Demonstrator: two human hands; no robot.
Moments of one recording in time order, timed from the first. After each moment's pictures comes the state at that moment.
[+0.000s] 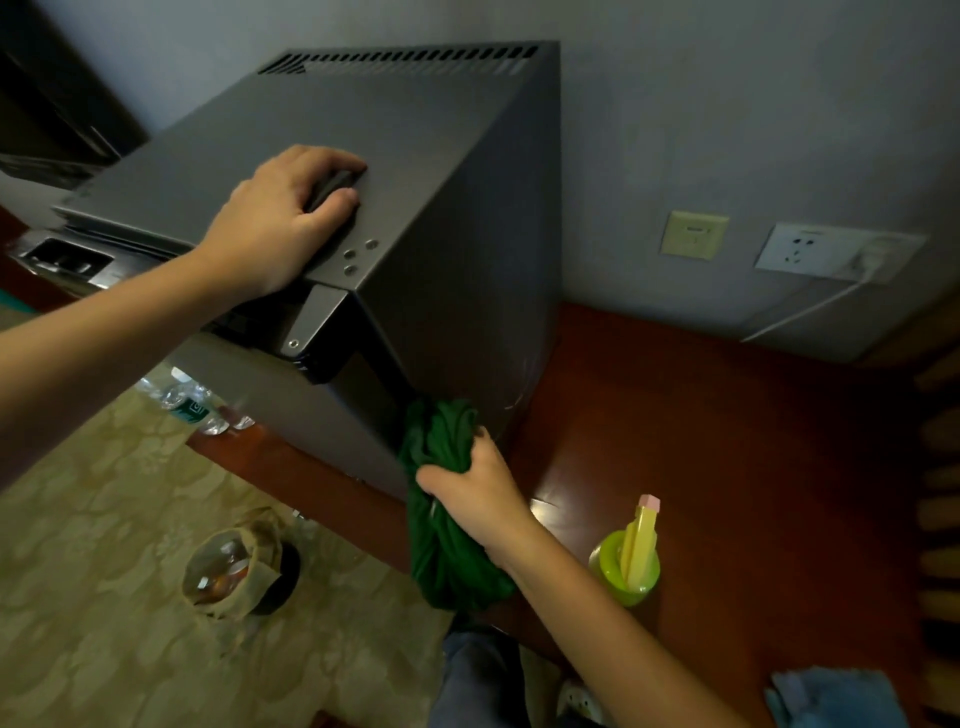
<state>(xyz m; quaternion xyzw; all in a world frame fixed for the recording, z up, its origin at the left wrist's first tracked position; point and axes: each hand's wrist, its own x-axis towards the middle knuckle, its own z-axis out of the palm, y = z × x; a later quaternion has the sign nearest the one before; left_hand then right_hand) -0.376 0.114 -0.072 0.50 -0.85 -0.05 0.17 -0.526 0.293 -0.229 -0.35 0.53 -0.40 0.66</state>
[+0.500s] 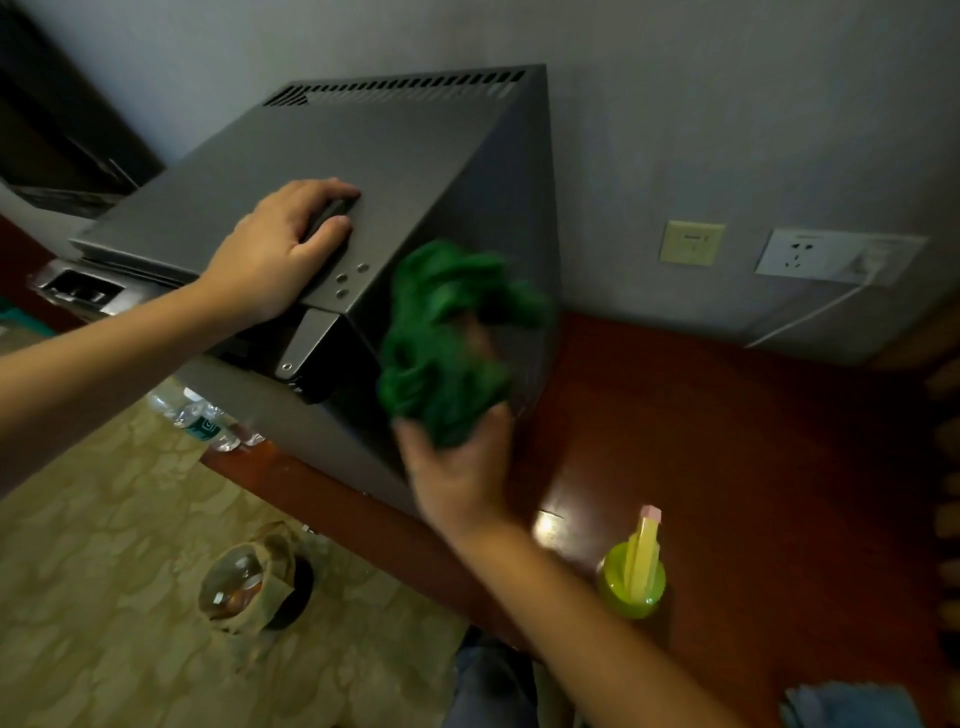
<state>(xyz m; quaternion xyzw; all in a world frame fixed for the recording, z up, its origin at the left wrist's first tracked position) -0.373 0.110 -0.077 0.49 -0.85 -0.05 0.17 -0.505 0.275 -0.196 -0.43 0.42 -0.74 0.29</state>
